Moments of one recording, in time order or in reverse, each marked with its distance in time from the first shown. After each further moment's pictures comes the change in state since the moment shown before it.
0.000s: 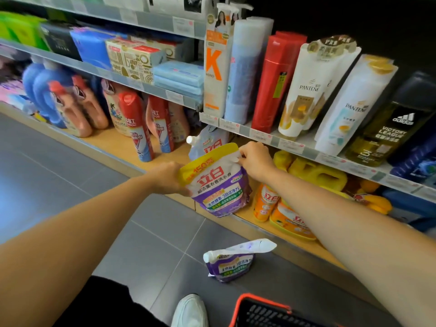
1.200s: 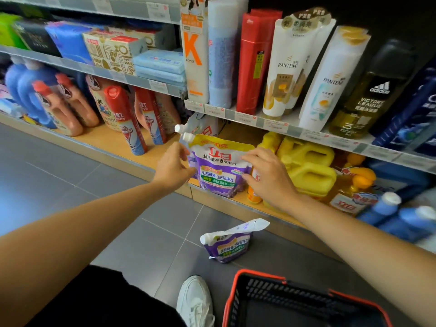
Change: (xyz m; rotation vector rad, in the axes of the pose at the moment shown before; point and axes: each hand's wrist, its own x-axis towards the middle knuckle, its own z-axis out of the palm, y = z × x) left_hand -0.002 0.036 0.047 -0.316 0.495 0.052; right_hand -0.115 0.029 -0.001 0.058 0.279 -0.270
